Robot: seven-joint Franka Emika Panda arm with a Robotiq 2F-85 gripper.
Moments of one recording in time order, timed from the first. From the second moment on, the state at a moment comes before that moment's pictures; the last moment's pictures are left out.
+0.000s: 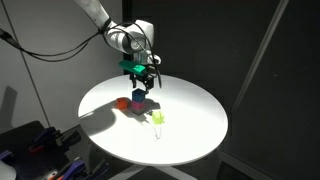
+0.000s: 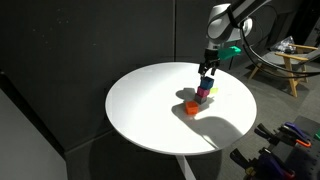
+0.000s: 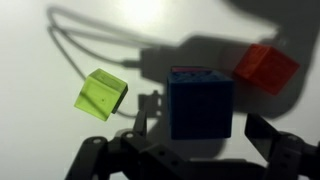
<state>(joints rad) -0.07 0.34 -0.01 -2.05 0.04 2.38 -0.11</state>
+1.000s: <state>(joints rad) -0.07 0.40 -0.01 -2.01 0.04 2.38 -0.13</state>
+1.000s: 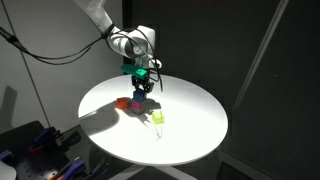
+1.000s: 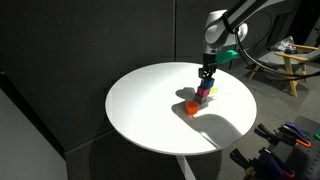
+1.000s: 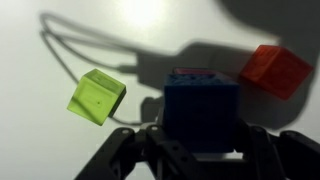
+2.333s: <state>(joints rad) -0.09 0.33 -0.05 -2.07 0.02 2.34 -0.17</state>
